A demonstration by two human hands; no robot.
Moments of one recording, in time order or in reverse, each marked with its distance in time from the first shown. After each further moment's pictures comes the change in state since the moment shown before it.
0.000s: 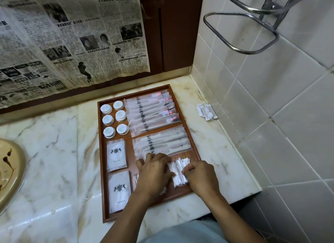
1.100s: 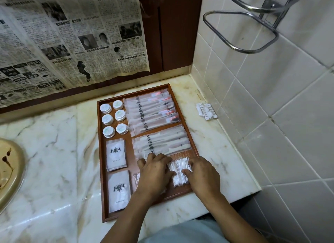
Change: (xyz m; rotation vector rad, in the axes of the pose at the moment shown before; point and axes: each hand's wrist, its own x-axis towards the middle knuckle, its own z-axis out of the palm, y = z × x) left_hand 0.002 0.000 0.009 0.029 0.004 0.017; right_hand 0.003 0.009 0.003 -0.285 0.132 -0.191
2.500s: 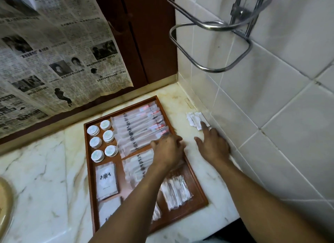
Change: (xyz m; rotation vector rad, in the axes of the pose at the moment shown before) left_hand 0.134 0.071 -0.023 -0.158 0.007 -0.030; right_hand 0.158 0.068 -0.012 -0.157 0.195 -0.014
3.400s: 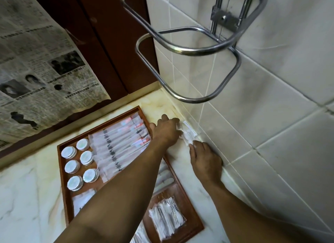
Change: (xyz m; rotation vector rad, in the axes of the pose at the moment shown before) left_hand 0.134 0.041 0.015 0.201 -0.190 0.062; right_hand -0.005 0.007 0.025 0.040 0.464 0.020
